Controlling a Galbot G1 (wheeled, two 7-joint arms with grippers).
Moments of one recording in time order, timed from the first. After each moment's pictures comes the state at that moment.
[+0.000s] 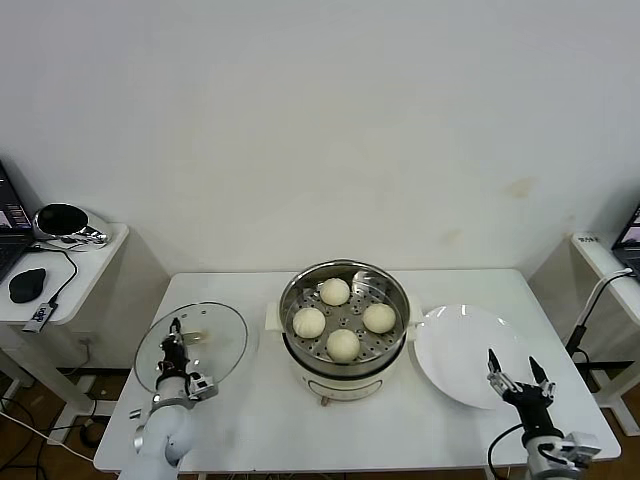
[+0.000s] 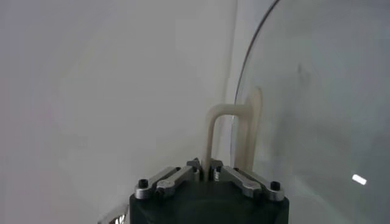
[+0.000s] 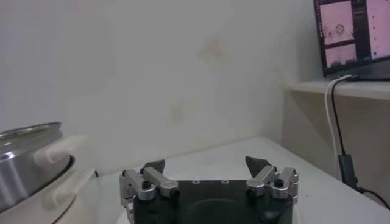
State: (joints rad) left arm 1.12 -1.30 -0.49 -1.47 1.17 0.34 -0.13; right arm -1.55 1.34 0.82 1.88 0.54 0.01 -0.10
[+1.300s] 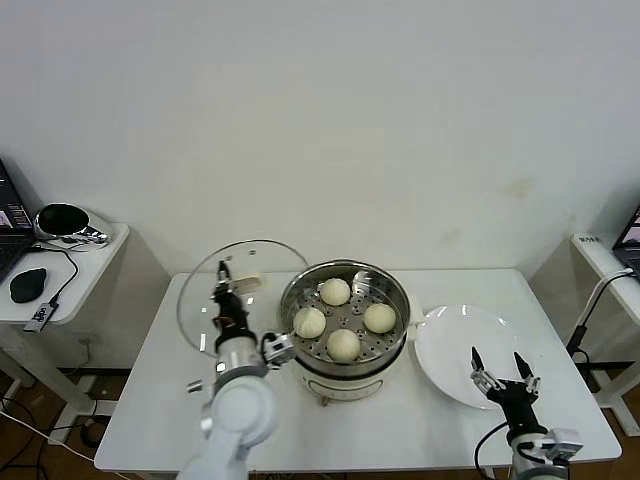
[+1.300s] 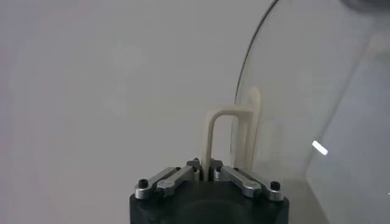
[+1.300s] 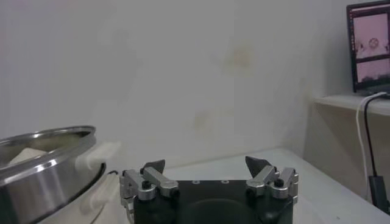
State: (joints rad) left arm 1.05 -1.44 -0.12 -1.97 1.51 0.74 0.25; right arm -1.56 1.41 0.80 1.94 0.41 -0.03 -0.11
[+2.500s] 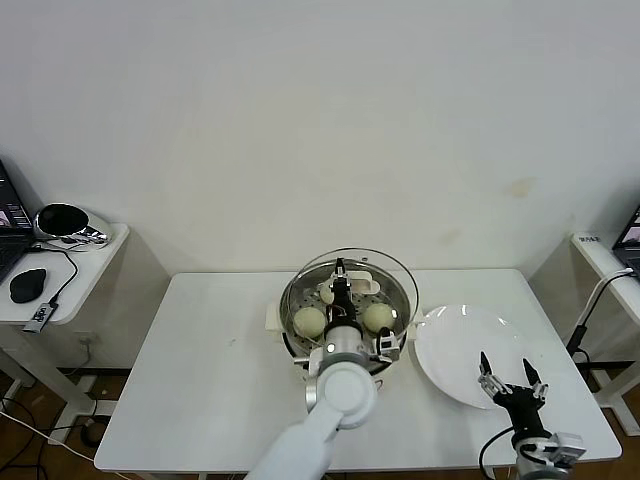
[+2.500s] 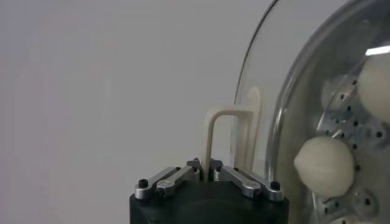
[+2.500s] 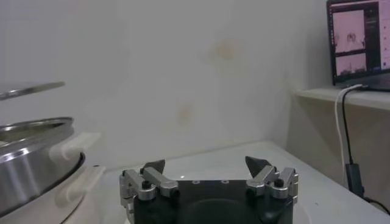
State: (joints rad) left arm 0.85 -1.59 0.17 -1.70 1.54 0.74 0.33; right arm -1.54 1.44 0.84 1.90 0.38 -0.02 -0.11
